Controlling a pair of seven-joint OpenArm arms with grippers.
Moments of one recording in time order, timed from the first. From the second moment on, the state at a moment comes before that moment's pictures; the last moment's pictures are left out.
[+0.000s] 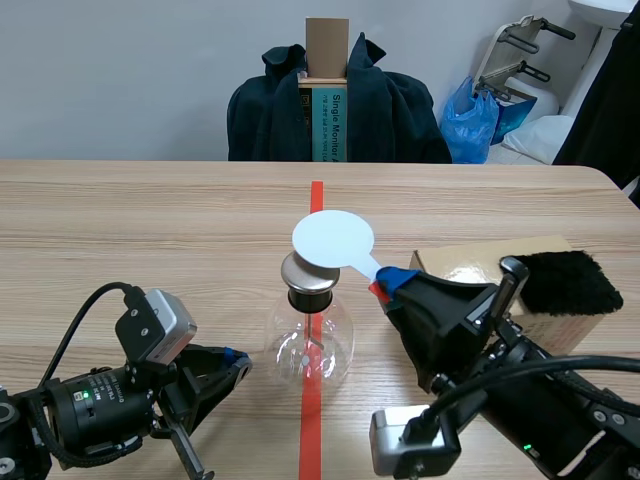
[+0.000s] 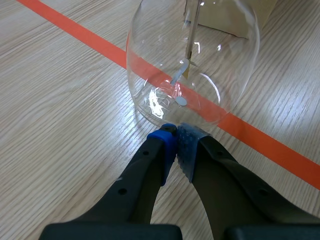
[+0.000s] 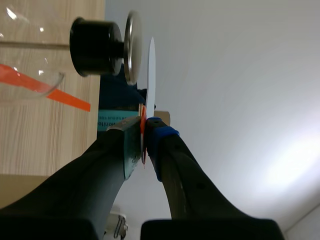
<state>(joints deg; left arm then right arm) 6.4 -30.8 32.8 70.8 -7.6 -23.8 -22.9 -23.9 18.6 -11.4 88.1 -78.3 -31.1 31.8</state>
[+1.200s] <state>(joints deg) 6.5 -30.7 32.8 71.2 -7.6 -23.8 -22.3 -32.6 24.0 -6.1 88.2 -72.3 -38.5 15.5</state>
